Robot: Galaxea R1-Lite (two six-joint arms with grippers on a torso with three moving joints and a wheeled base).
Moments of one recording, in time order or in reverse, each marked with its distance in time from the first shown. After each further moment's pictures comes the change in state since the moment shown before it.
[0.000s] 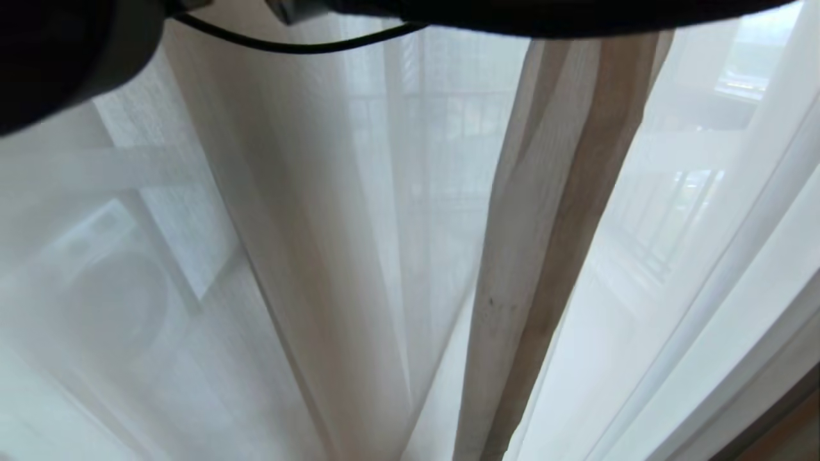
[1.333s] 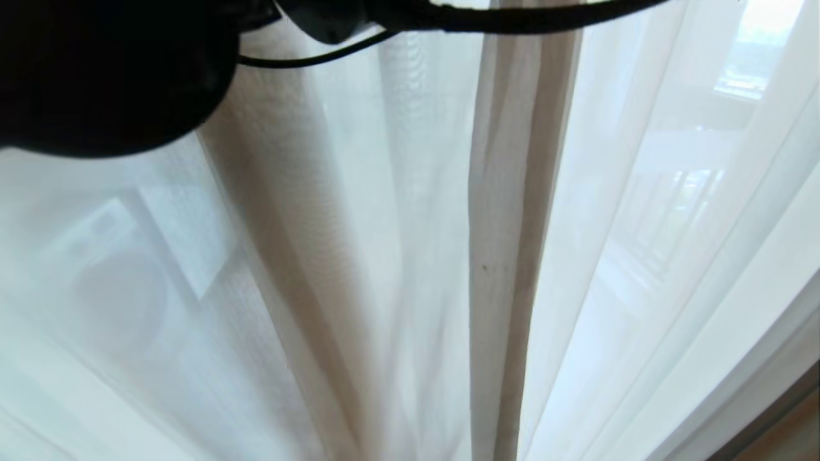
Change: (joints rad) left arm 0.076 0.023 0.003 -0.122 0.198 0.016; right arm 0.000 0.000 0.000 0.000 0.000 0.000
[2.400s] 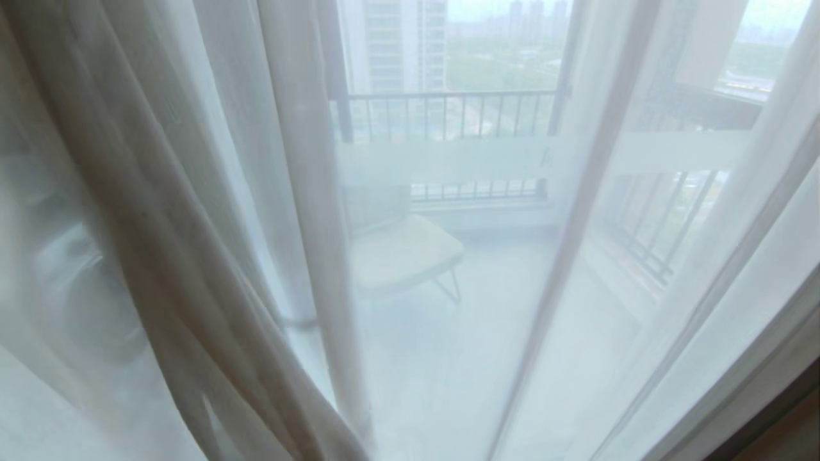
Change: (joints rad) left arm 0.703 -0.467 0.397 0.056 0.125 0.030; right arm 0.000 0.000 0.000 0.000 0.000 0.000
